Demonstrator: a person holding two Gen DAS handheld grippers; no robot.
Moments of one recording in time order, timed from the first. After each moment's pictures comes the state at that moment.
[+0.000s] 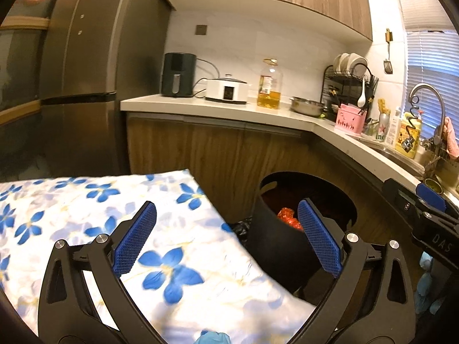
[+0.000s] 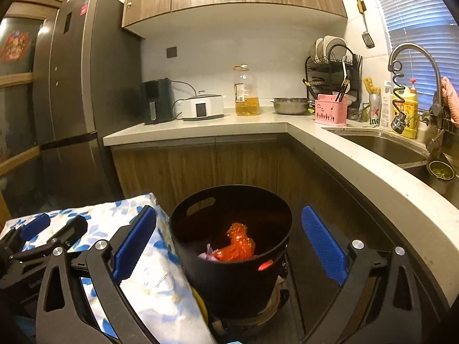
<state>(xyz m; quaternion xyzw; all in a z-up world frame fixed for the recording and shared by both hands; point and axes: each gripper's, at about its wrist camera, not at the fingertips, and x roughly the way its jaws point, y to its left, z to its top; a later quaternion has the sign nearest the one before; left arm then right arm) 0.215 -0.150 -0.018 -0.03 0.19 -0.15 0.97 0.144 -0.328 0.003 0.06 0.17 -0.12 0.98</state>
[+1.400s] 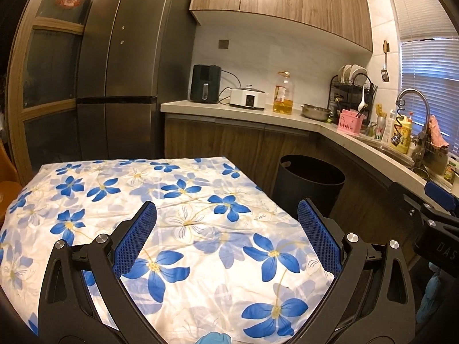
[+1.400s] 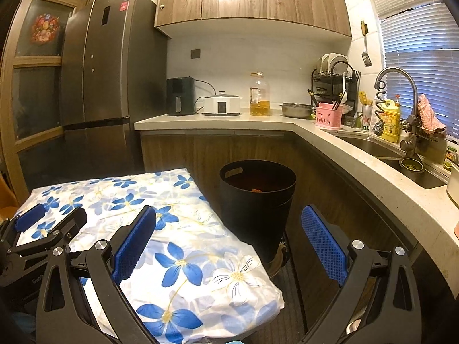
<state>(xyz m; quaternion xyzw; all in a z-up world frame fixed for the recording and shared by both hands) 0.036 -0.032 -0.016 -0.03 0.17 -0.12 0.98 -0.015 -0.209 0.010 0.02 0.17 -0.11 0.98</state>
